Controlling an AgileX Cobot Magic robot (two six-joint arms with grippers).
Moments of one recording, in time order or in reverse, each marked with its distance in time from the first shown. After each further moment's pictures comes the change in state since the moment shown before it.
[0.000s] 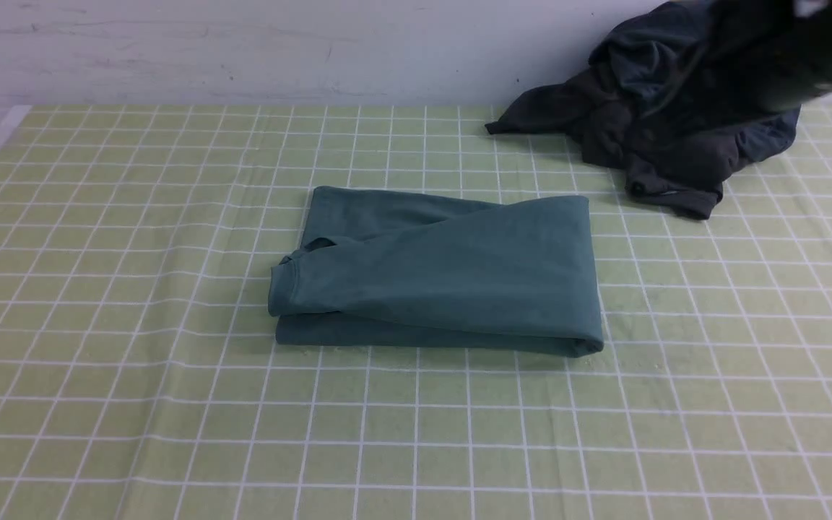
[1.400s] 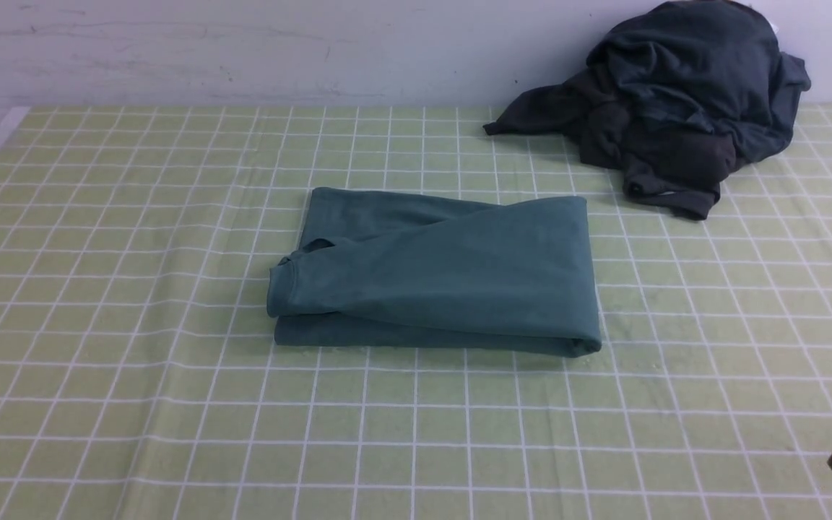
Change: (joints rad) right arm -0.071 -1.145 1.372 0.078 -0.804 0.209; left arm 0.000 -0.134 0.187 -0.007 -0.008 0.008
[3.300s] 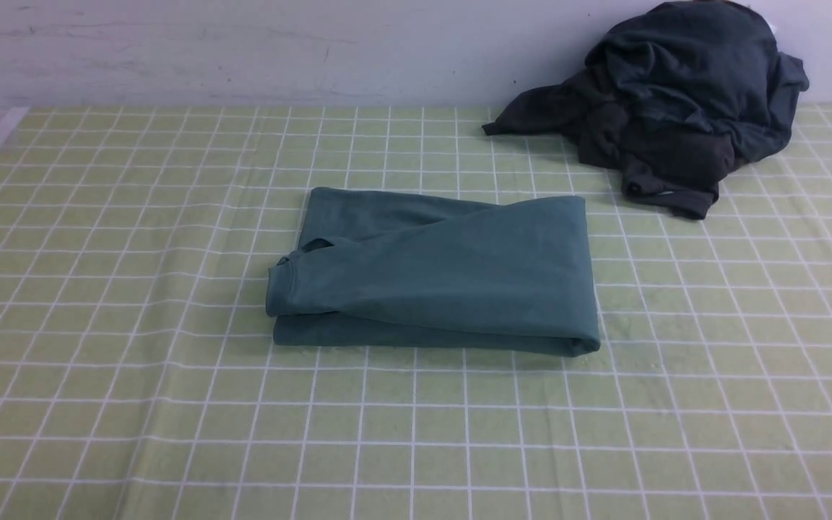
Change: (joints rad) right arm -0.361 -0.198 -0.003 0.134 0.346 -0.128; left arm 0.211 -0.032 0.226 0.068 -0.165 -0.249
